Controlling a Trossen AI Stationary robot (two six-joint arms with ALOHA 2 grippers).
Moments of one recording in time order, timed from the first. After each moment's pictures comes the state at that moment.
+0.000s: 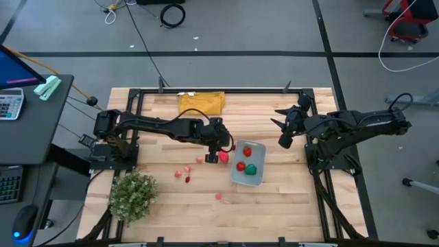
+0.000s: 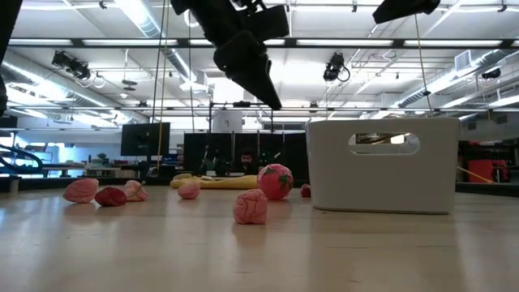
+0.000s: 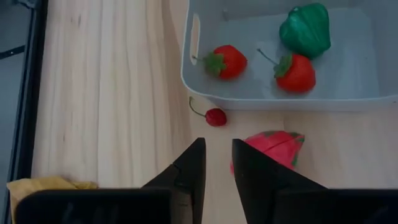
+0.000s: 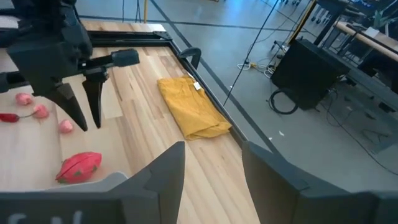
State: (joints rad) left arm 0.00 1.77 1.36 -0.46 -0.18 0.26; right arm 0.19 0.87 1.01 -0.71 0.73 0.14
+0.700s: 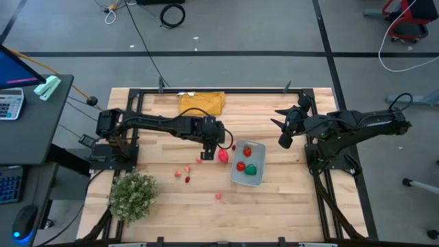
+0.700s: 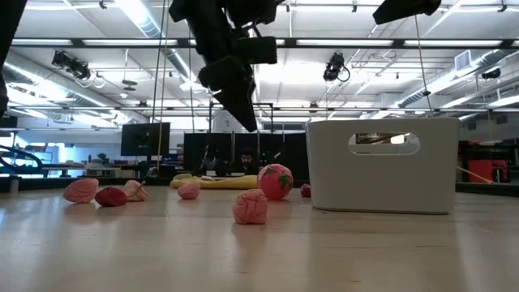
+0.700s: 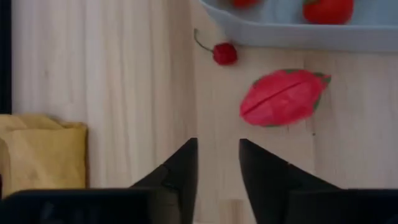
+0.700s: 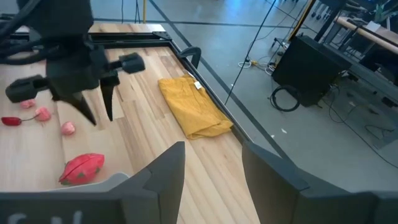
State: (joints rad) left arm 0.03 1.80 1.36 -0.63 -0.20 0.20; right arm 0.19 0.87 1.01 -0.71 0.72 0.17
